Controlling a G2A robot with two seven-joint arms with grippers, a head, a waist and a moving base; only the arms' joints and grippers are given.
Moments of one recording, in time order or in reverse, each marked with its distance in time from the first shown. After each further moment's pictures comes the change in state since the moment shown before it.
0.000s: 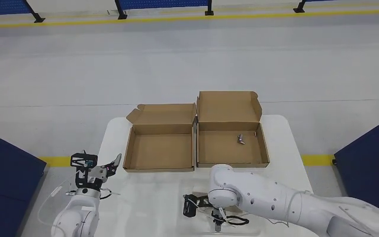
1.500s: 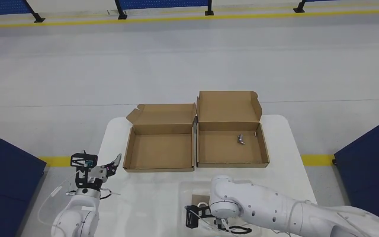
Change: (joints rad) left arm 0.000 0.000 0.000 0.000 0.000 0.000 0.000; right arm -0.087 0.019 0.000 -0.032 -0.088 -0.030 -0.004
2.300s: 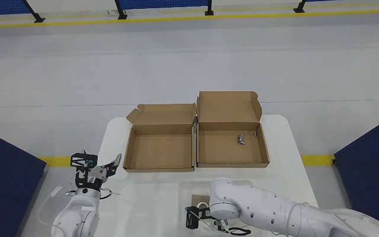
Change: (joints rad) left arm 0.000 0.000 0.000 0.000 0.000 0.000 0.000; right arm -0.030 -0.011 0.012 0.024 -0.025 0.000 -0.004
